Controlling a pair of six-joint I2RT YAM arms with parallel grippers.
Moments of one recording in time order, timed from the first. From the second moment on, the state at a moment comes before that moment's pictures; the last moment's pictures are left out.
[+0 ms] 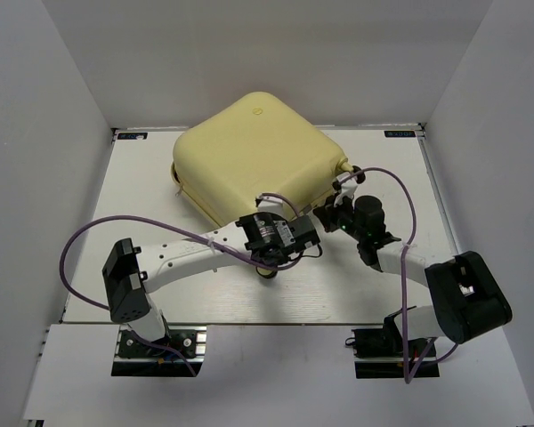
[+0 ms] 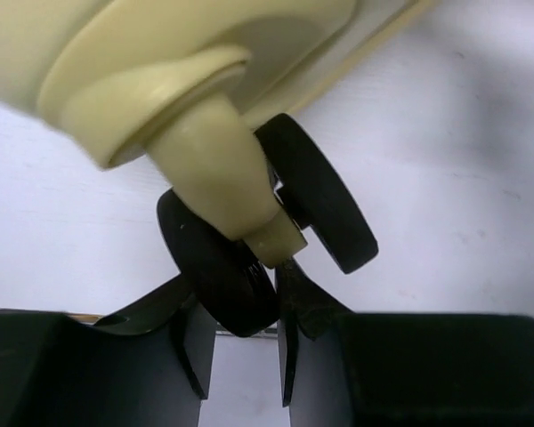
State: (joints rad) left arm -1.20 1.65 1.51 -1.15 -0.57 -1.19; right arm 0.42 1.37 0.48 0.60 -0.26 0.08
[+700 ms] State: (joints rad) left arm -0.92 1.45 1.31 -1.17 -0.65 -1.50; right arm 0.27 1.42 0.41 0.80 -0.23 0.18
